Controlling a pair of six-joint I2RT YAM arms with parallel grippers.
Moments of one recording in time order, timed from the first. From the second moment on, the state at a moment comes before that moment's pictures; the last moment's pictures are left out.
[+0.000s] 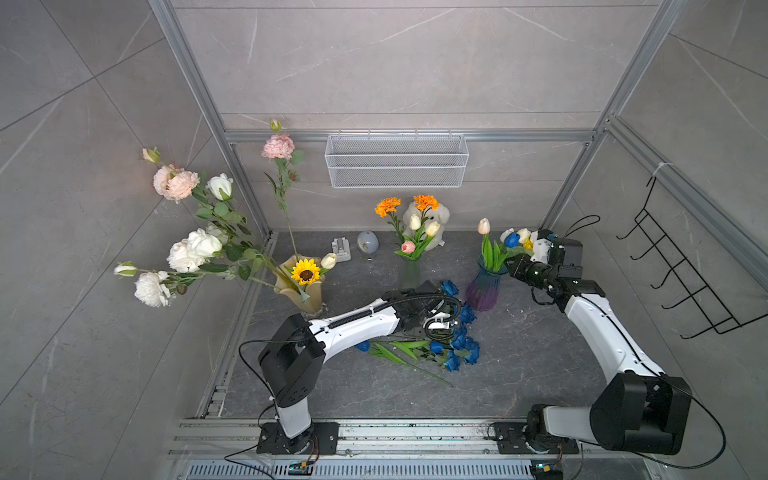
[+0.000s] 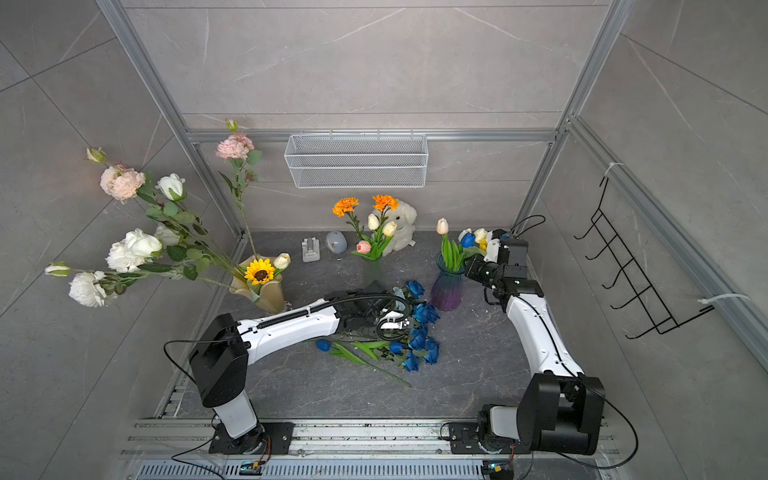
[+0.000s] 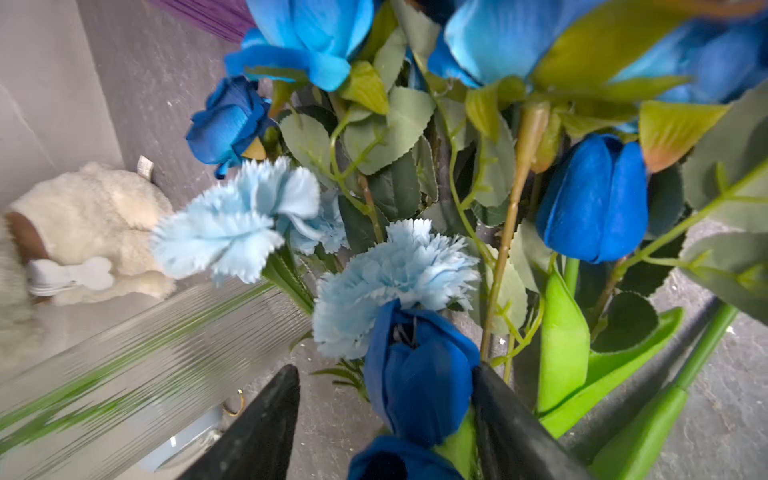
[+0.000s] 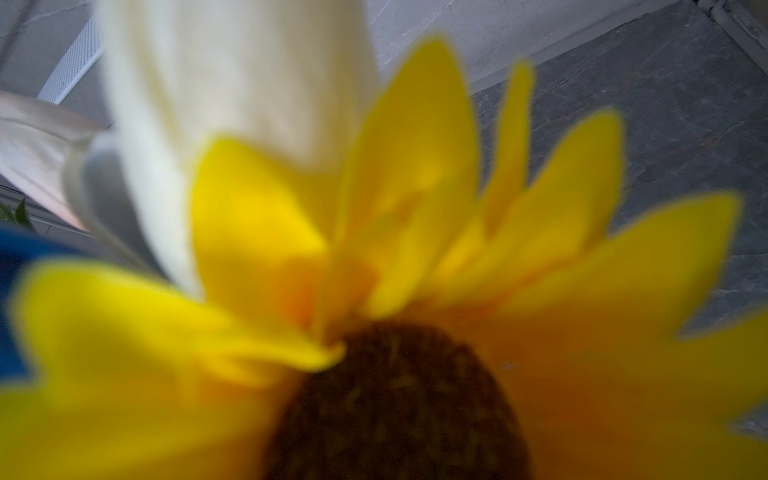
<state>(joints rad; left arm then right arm) -0.97 1.75 1.34 -0.62 -0.20 0.90 -0.09 1.34 1.08 -0.35 -0.36 0.35</state>
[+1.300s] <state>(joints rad) -0.95 2.04 1.88 -0.16 -0.03 0.53 -0.09 1.25 0.90 -0.12 -0.42 0.52</state>
